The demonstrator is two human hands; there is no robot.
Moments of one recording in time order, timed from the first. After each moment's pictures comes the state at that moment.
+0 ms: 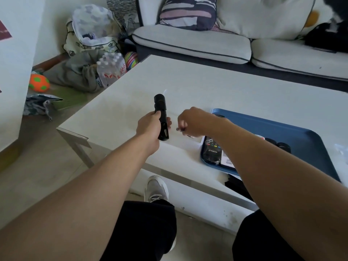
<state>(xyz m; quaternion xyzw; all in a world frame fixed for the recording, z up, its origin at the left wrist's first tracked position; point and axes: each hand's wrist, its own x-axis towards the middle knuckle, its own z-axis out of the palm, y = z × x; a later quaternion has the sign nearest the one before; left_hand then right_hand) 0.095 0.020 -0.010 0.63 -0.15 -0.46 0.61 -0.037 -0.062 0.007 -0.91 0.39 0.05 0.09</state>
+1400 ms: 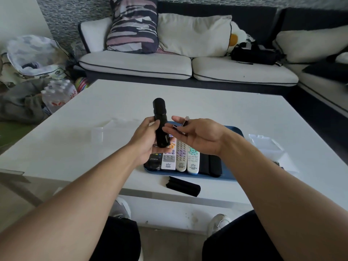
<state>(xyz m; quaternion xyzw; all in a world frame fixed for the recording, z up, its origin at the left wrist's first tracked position) -0.049 0.026 0.044 0.52 -0.36 -0.59 0.51 -0.216 0.008 0.076 -0.28 0.33 -0.36 0.83</state>
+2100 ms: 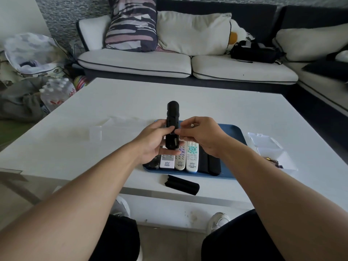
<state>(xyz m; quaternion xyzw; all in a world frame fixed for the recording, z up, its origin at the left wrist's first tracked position) -0.057 0.027 0.044 0.48 -0.40 -0.65 0.43 -0.227 0.002 0.057 -0.52 0.50 -0.39 0.58</state>
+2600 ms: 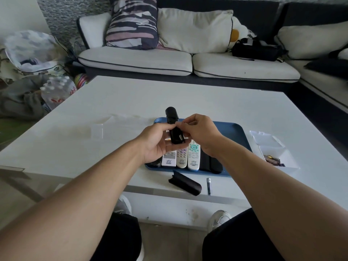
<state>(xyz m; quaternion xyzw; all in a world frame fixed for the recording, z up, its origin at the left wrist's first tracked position) -0.058 0.026 0.043 0.42 -0.31 -0.73 0.43 -0.213 -0.006 0.041 -0.56 0.56 -0.39 0.48</state>
